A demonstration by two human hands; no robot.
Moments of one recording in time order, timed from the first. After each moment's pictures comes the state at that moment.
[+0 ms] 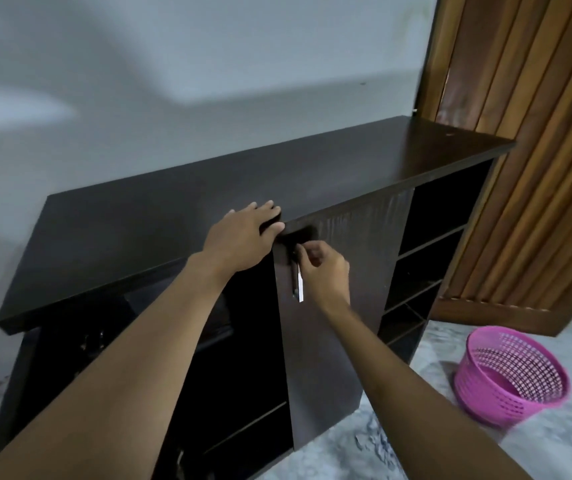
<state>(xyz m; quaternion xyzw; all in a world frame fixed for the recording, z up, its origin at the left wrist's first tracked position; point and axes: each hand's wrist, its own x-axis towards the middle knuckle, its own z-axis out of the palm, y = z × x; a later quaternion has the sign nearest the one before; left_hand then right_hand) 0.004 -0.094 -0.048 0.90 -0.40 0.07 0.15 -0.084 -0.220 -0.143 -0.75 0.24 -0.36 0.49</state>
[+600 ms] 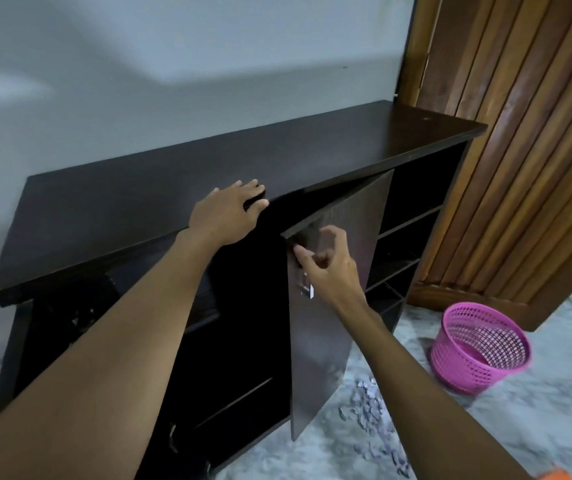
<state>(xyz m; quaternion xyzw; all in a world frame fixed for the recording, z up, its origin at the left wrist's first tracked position) 0.001 -0.090 -0.047 0.90 -0.40 0.07 0.15 -0.165 -0.219 -0.134 -0.78 0.17 -0.28 0.53</state>
